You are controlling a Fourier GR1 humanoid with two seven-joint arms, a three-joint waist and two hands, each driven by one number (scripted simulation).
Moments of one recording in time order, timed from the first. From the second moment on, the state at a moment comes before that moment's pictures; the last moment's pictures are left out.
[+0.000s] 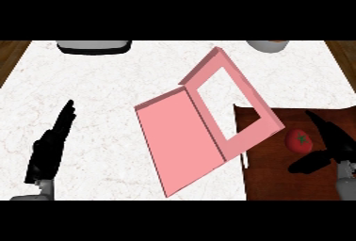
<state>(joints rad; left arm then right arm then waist) 0.01 0.24 0.01 -1.55 -0.13 0.09 0.09 -0.10 -0.44 0.02 -1.53 0.51 0.27 0.68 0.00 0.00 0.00</state>
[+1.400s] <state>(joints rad) 0.00 0.18 0.07 -1.56 -0.20 0.03 0.11 -0.13 -0.37 -0.02 -1.38 0.81 0.12 0.48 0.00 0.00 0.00</state>
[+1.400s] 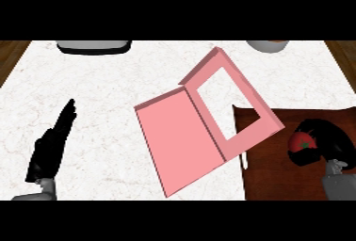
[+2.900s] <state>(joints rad) 0.03 0.16 0.06 -1.58 -0.22 0.03 0.09 0.14 -0.22 0.41 -2.34 1.04 0.11 0.56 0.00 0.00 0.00</state>
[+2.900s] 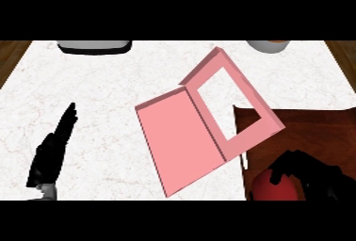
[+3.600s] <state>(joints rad) 0.01 0.17 0.08 -1.55 -0.21 0.01 0.08 -0.51 -0.01 0.41 -2.08 0.94 0.27 0.91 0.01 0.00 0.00</state>
